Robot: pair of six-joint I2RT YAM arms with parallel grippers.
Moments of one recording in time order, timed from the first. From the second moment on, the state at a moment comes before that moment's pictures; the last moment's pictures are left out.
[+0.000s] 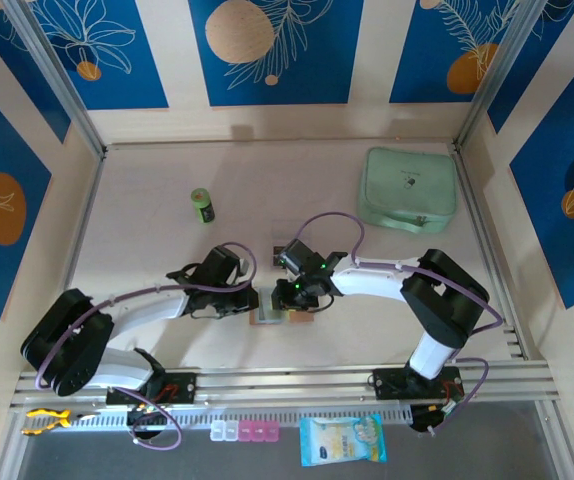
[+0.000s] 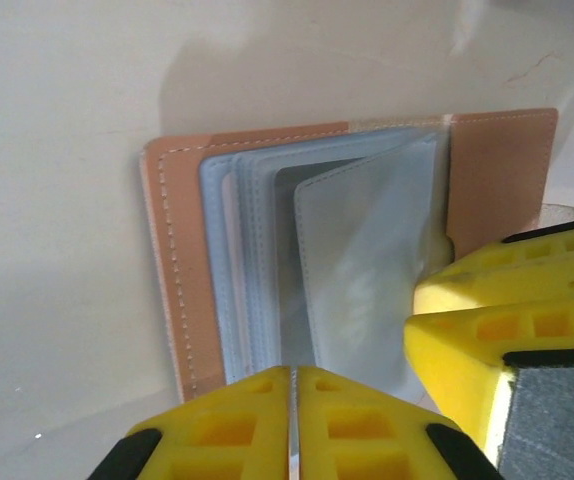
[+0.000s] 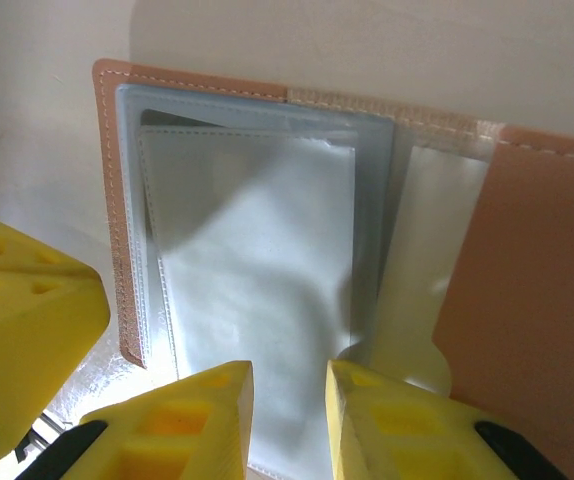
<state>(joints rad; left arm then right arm) -0.70 1.35 0.57 -0.23 0.36 -0.83 0.89 1.68 0.90 -0.37 -0.31 0.82</state>
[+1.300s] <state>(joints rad) -0.75 1.45 0.62 -0.07 0.40 -0.94 0.86 1.54 0.85 -0.41 -0.27 0.82</state>
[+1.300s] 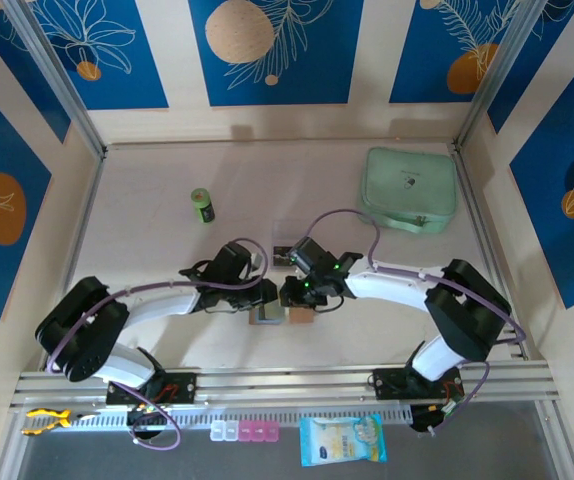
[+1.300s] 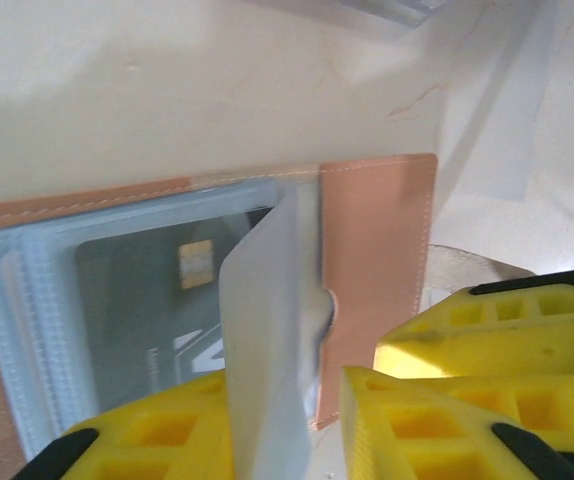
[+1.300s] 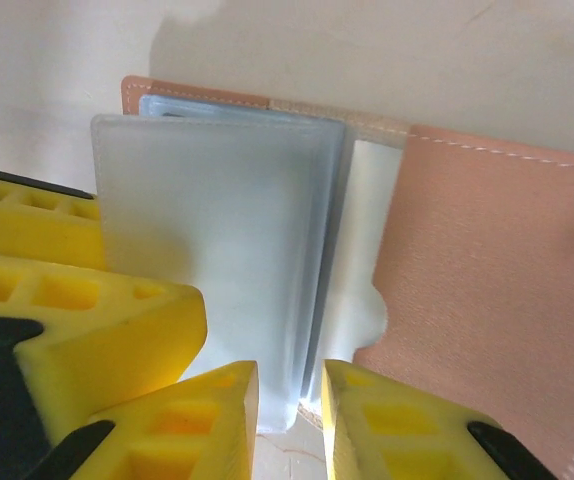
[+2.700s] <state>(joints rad) -0.85 1.73 0.85 -0.04 0.43 -0.94 0.67 1.23 0.69 -0.50 -0.28 0.78</state>
